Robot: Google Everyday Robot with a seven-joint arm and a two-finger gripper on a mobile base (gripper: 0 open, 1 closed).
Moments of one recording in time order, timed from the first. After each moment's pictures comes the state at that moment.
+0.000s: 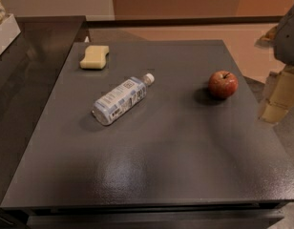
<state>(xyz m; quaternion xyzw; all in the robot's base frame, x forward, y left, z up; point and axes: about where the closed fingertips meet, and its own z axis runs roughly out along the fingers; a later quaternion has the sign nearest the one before) 0.438 -0.217 0.976 -0.60 0.78 -0.03 0.16</state>
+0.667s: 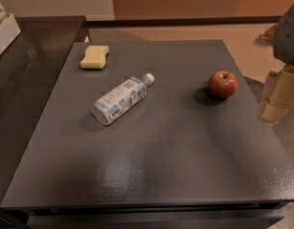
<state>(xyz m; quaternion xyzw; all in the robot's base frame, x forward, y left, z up) 0.439 -0.214 0.978 -0.61 0.77 -0.03 0.17</state>
